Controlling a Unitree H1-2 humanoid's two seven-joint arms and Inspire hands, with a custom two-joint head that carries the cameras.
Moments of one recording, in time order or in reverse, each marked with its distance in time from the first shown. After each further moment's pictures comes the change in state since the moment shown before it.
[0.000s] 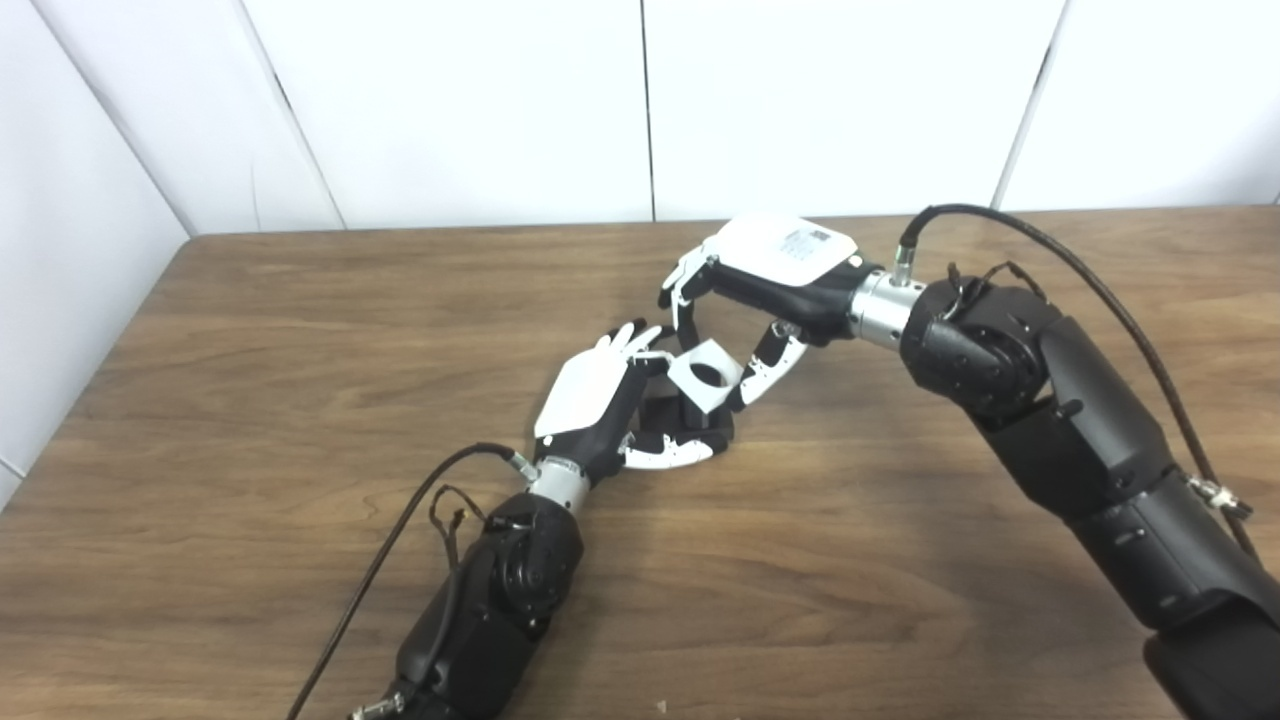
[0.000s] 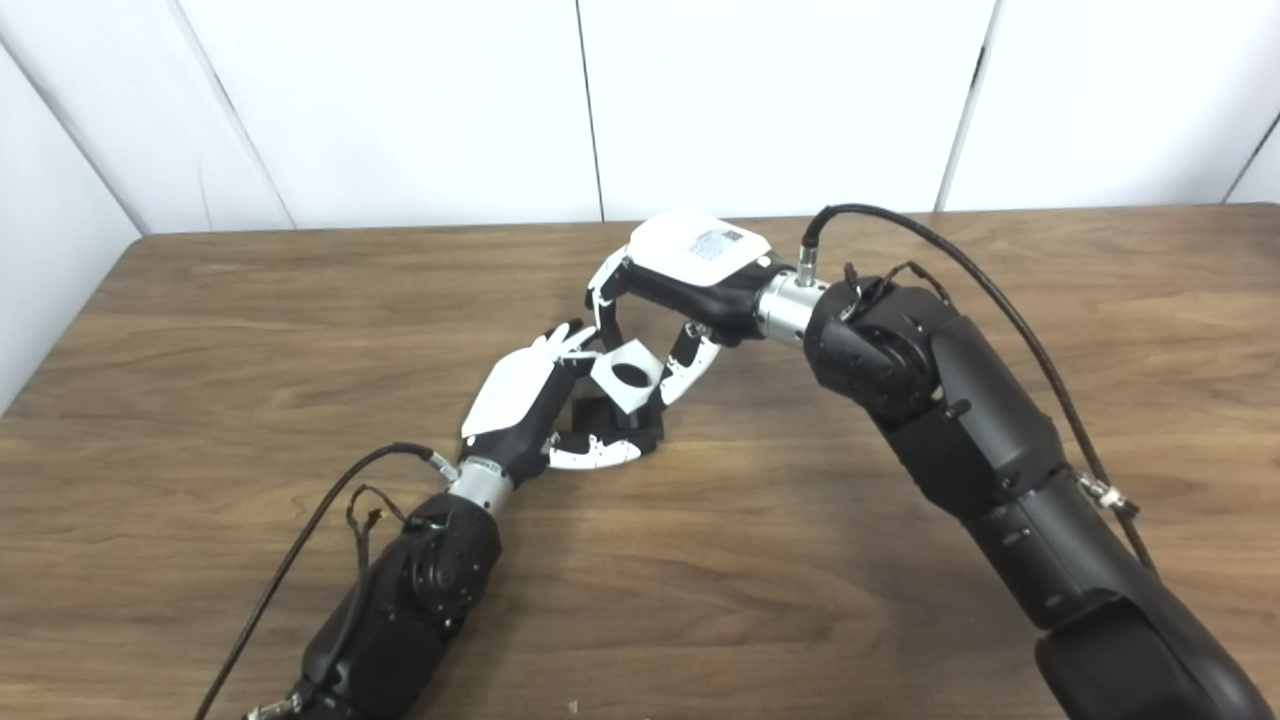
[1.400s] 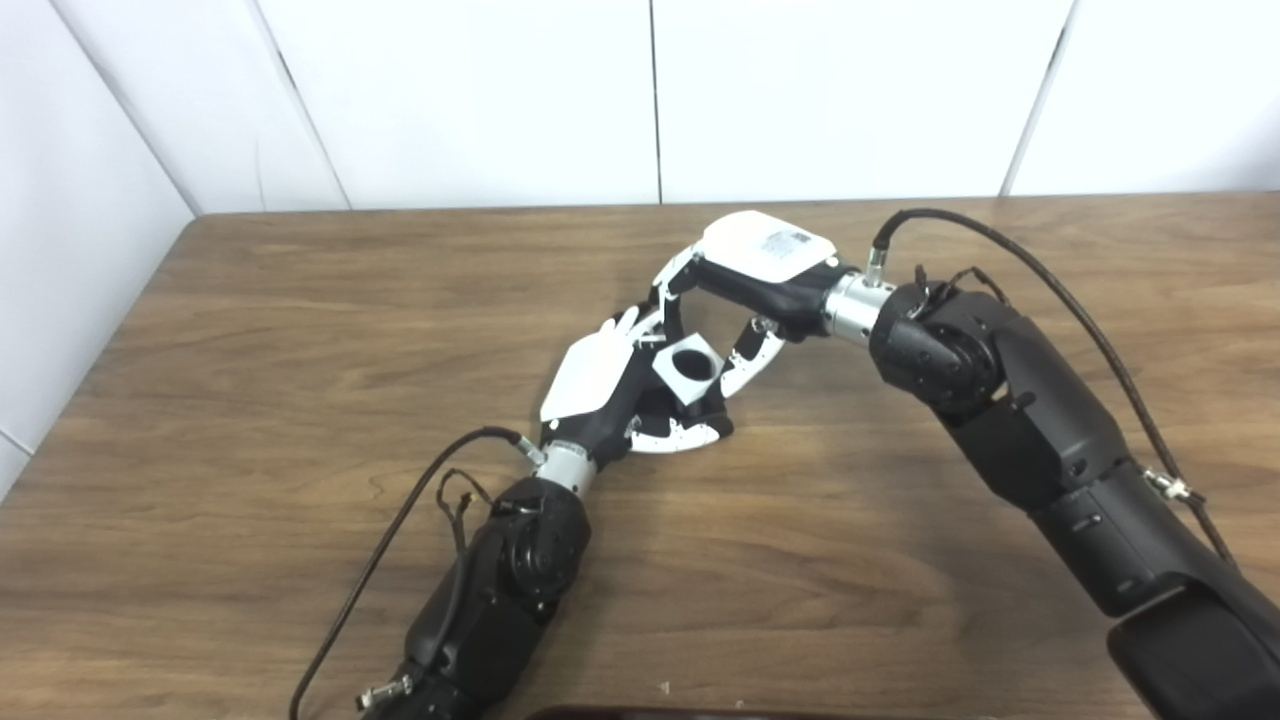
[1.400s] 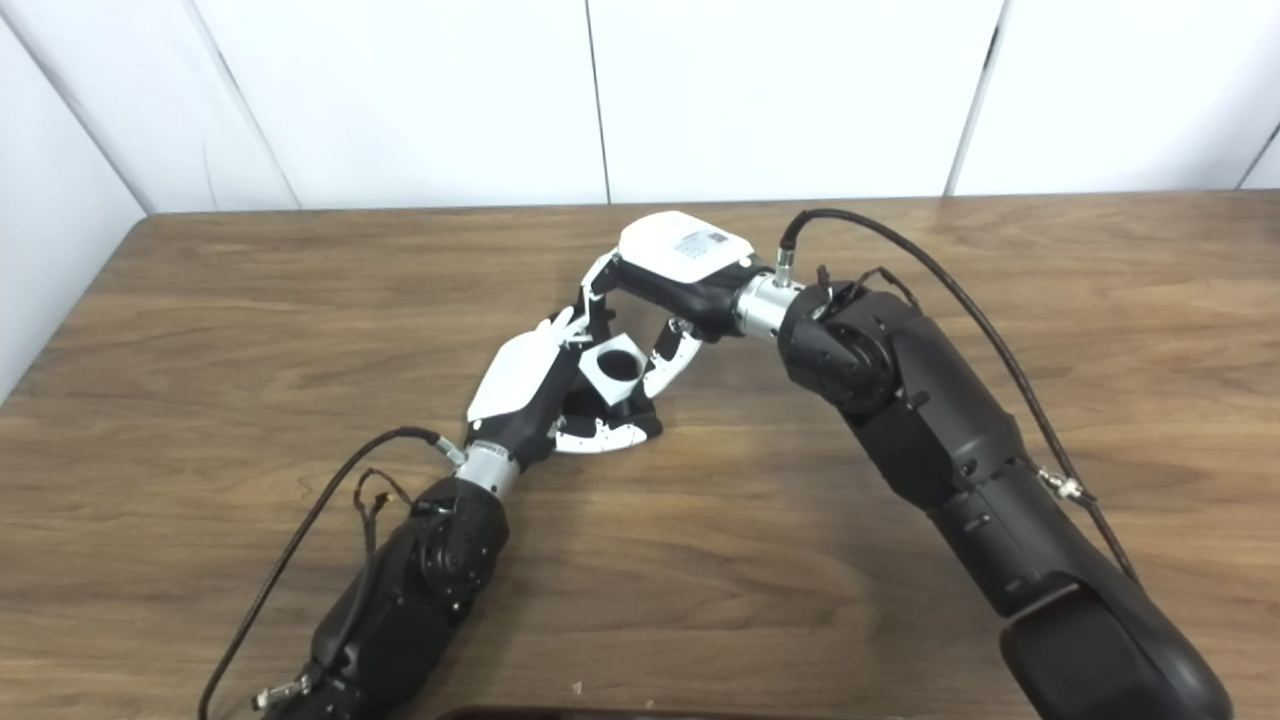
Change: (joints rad) left arm 0.005 -0.010 -0.002 -0.009 0.008 0.016 0.005; right arm -0.004 0.064 0.020 0.123 -0.031 -0.006 -0.066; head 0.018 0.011
